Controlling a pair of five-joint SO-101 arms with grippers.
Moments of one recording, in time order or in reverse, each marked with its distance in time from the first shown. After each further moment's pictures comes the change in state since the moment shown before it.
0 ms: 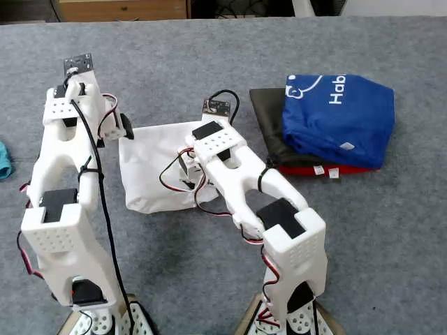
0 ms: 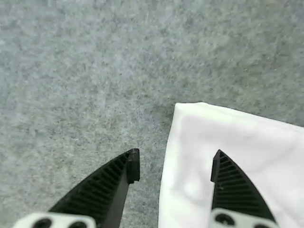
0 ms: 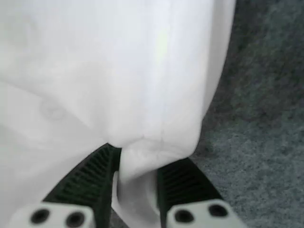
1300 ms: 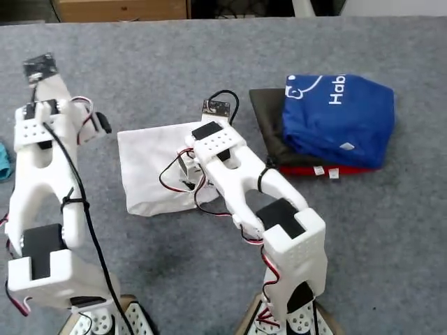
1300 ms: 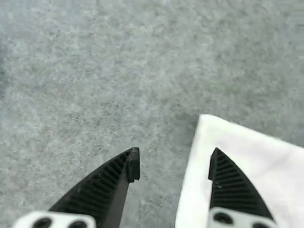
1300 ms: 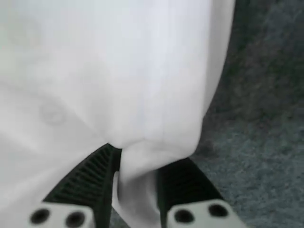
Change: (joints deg) left arm -4.7 -21.5 17.8 -6.2 1.6; right arm 0.0 0.0 0.0 0.0 0.0
